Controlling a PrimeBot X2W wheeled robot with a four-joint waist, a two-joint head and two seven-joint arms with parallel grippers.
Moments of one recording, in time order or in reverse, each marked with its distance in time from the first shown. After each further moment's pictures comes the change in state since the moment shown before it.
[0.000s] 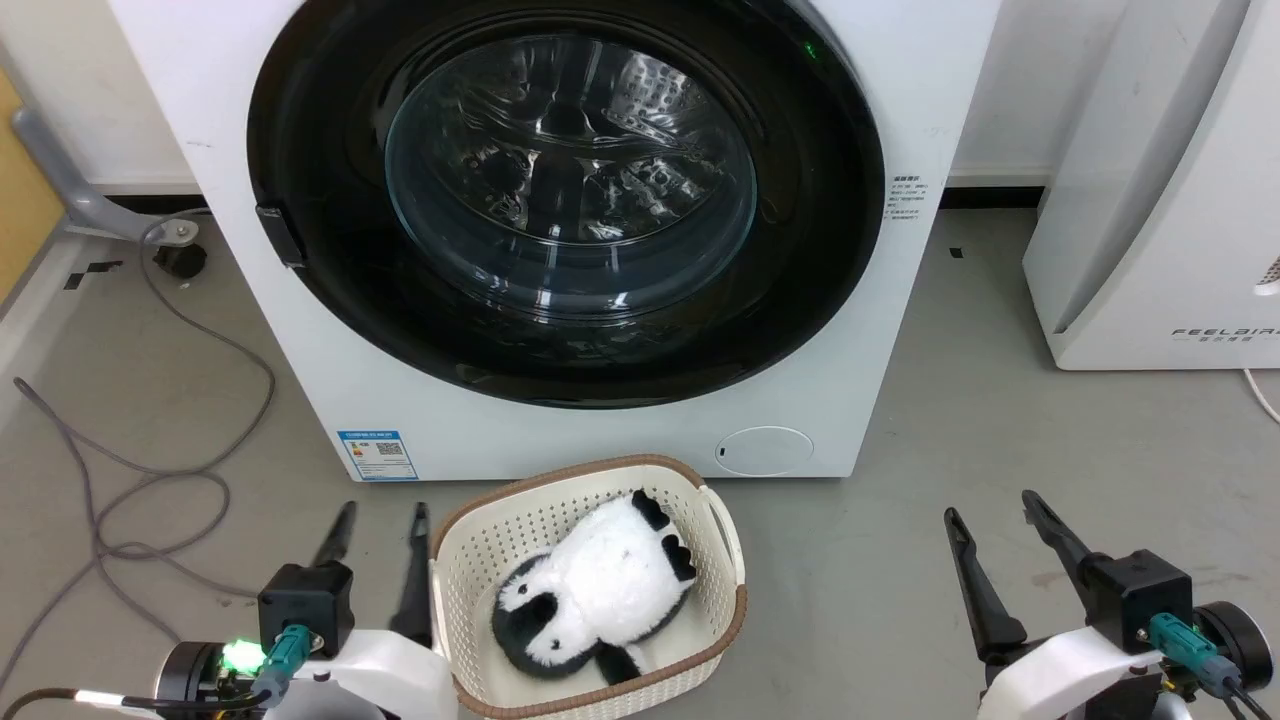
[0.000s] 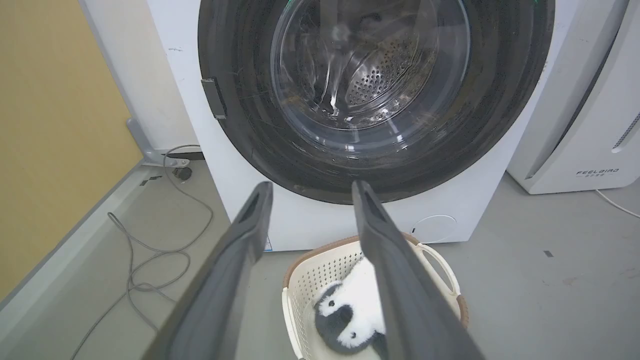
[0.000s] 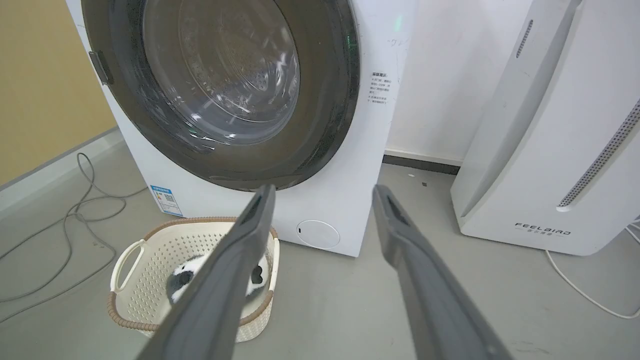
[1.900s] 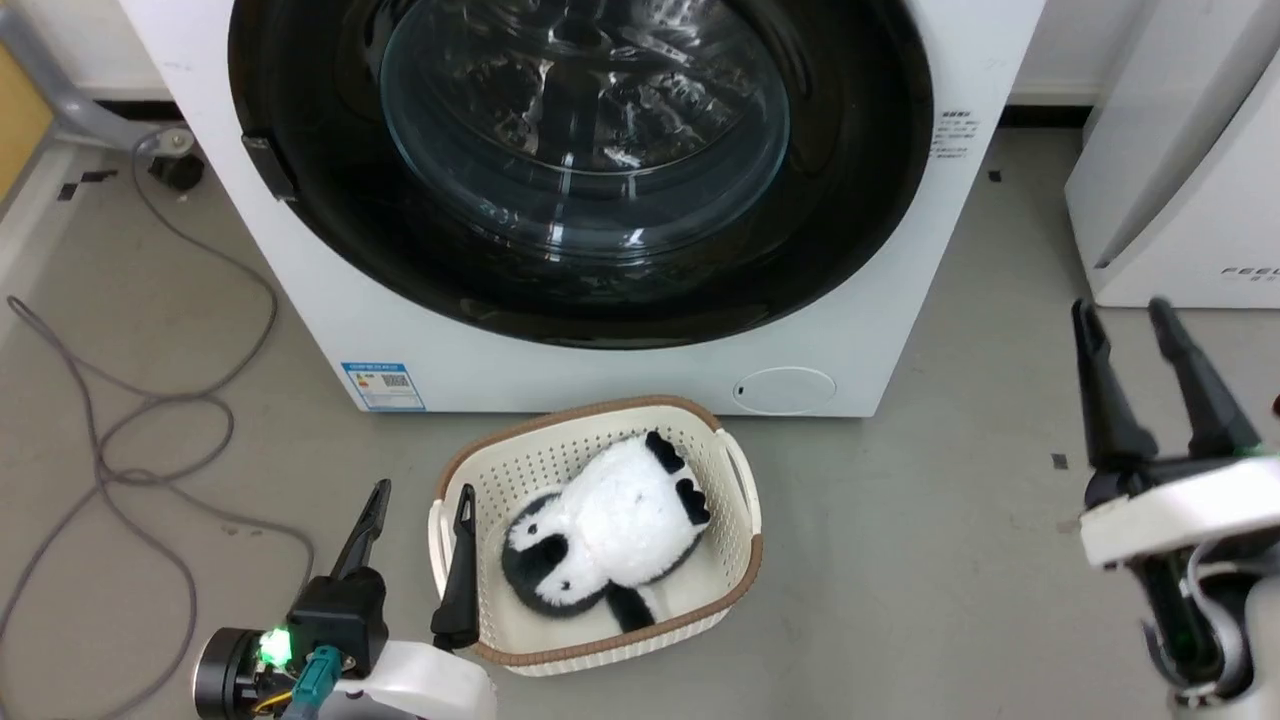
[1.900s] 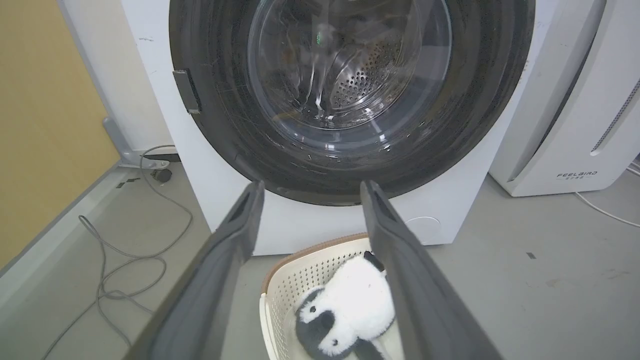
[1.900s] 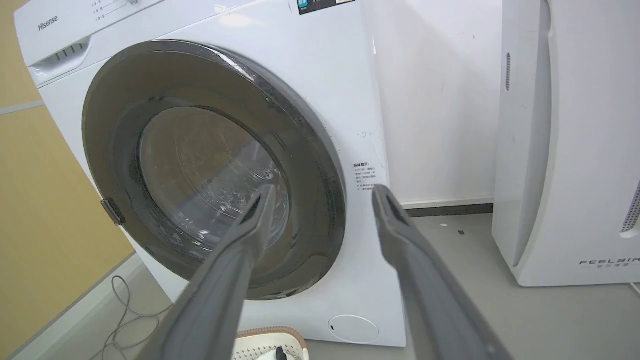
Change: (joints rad) left arm -0.001 0.000 -0.082 -0.011 -0.027 0.027 -0.122; right arm -0.245 -0.109 -0.050 -0.007 0.399 0.000 -0.020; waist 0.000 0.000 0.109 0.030
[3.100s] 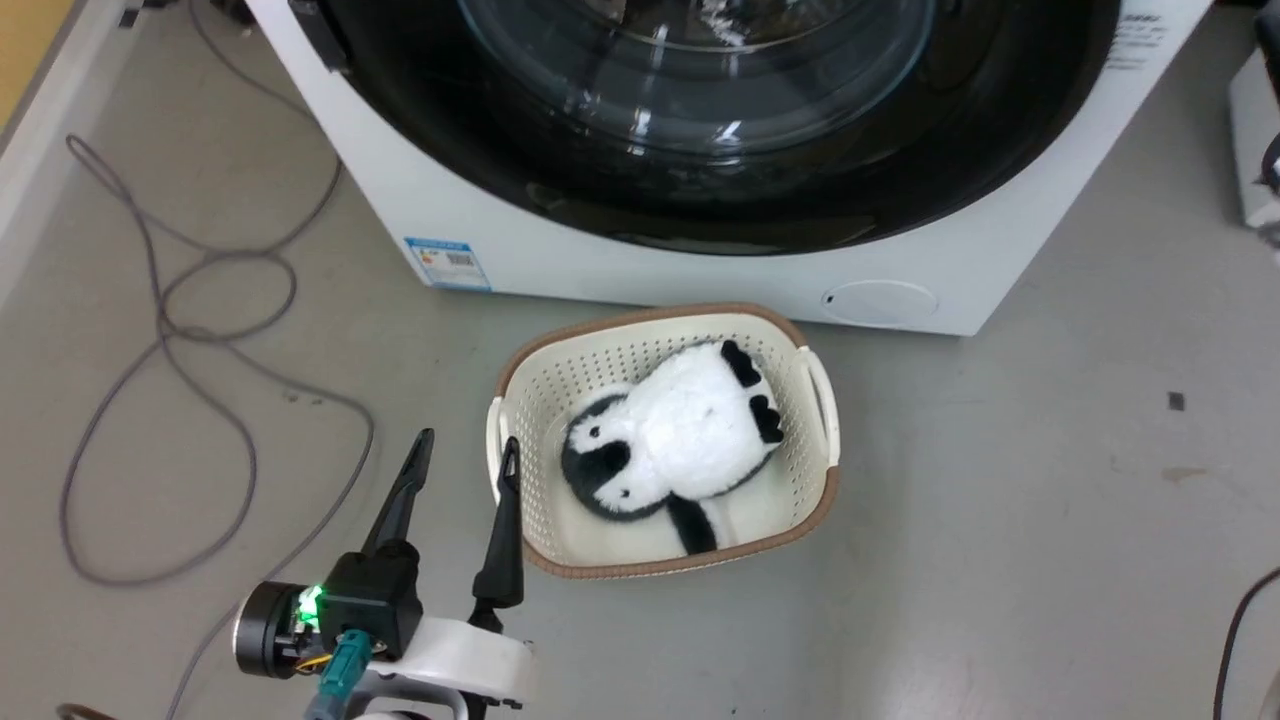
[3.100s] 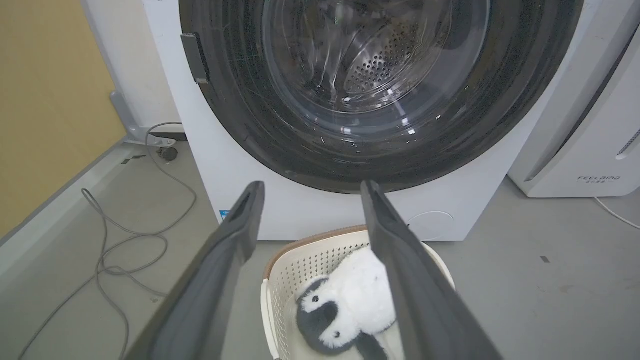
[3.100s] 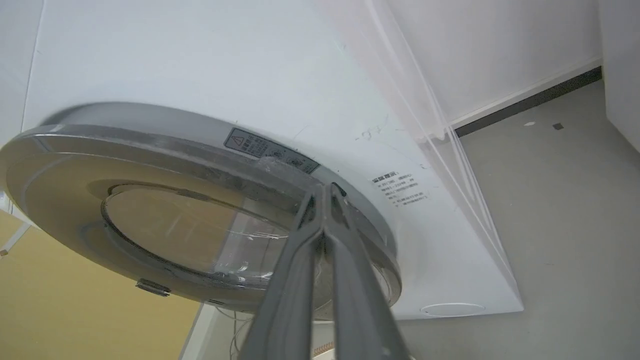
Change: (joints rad) left arm -0.062 0.000 -0.085 -0.013 -0.045 0.029 -0.073; right arm -0.659 -0.063 -0.228 0.526 0.294 0.000 0.395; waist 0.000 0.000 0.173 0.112
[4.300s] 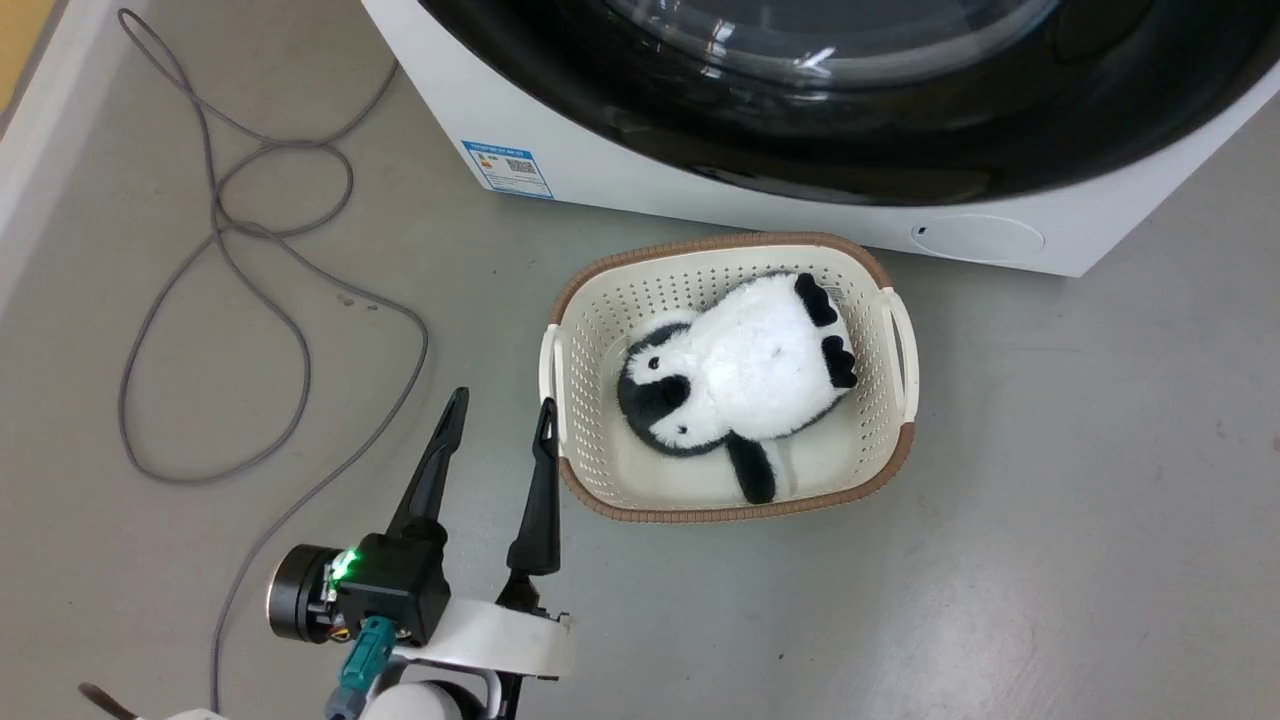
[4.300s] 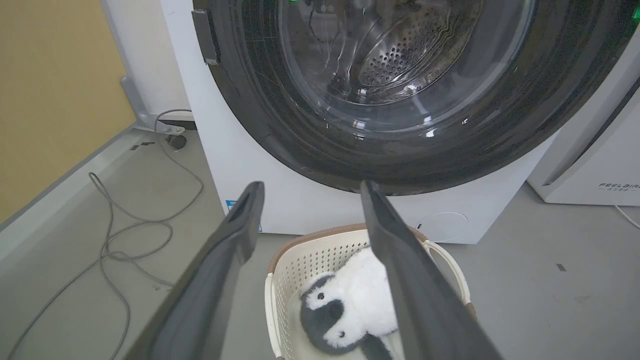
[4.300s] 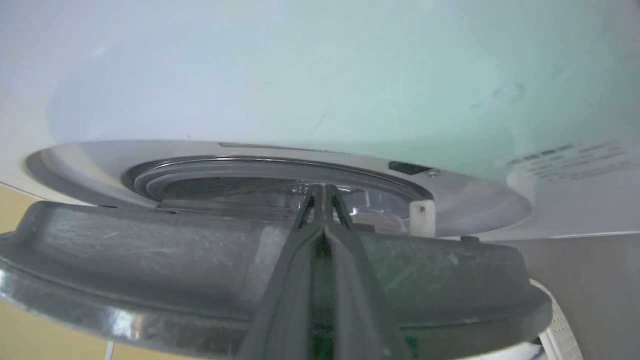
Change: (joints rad) left arm -0.060 0.000 -0.080 -0.005 -0.052 0.035 -0.060; right arm -0.415 -0.030 -0.217 0.338 0.072 -0.002 0.423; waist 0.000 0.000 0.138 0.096
